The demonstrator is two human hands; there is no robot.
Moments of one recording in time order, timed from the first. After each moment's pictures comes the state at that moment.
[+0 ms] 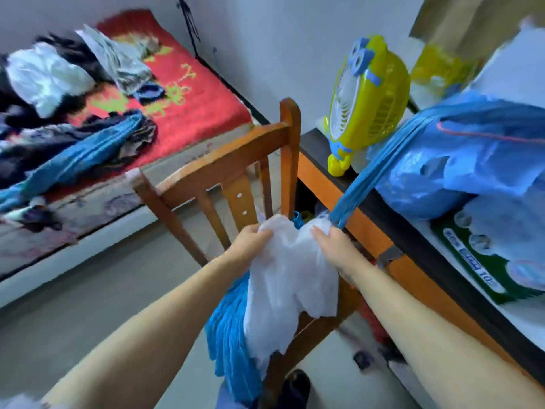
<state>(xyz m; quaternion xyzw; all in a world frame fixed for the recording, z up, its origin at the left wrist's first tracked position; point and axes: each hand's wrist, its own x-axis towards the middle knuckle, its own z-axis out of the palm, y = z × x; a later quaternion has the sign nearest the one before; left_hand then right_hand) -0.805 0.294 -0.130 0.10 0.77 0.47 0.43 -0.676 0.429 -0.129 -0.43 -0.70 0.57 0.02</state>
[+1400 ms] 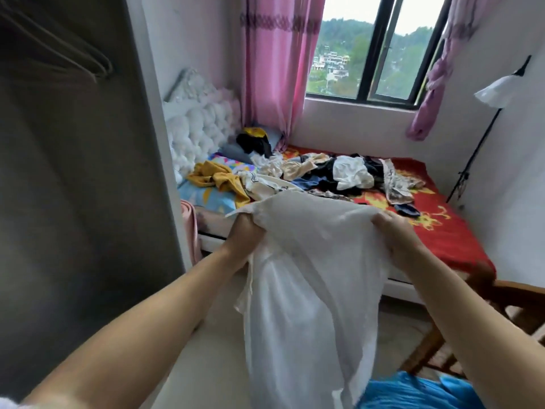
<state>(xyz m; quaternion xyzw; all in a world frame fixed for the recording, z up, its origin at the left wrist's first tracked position) -0.755 -0.338 0.098 -0.04 0.80 0.58 -0.13 -0.800 -0.074 0.127 -0.05 -0.75 0.66 0.00</state>
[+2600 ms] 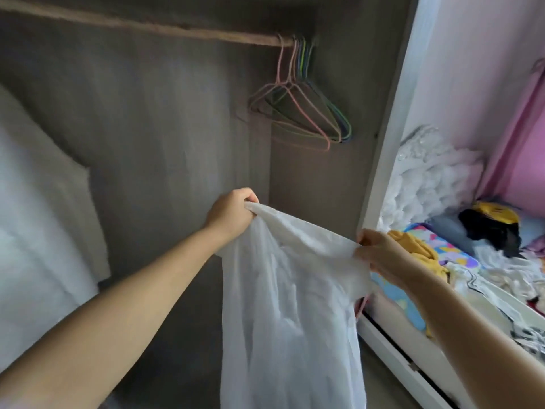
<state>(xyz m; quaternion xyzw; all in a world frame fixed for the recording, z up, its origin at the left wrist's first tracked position) -0.774 -0.724 0.187 -0.38 0.84 0.19 -0.35 -1.008 -0.543 0.143 0.39 -0.70 0.53 -0.29</state>
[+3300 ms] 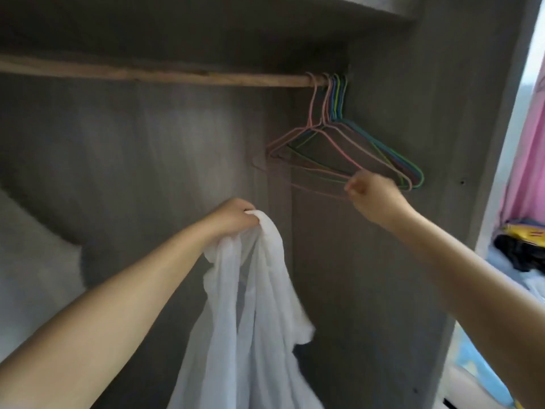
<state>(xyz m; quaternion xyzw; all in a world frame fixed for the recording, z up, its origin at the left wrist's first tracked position) -0.783 -0.933 0.265 -0.34 0.88 0.23 -0.23 -1.000 -0.763 0.284 0.48 -0.79 0.35 0.15</state>
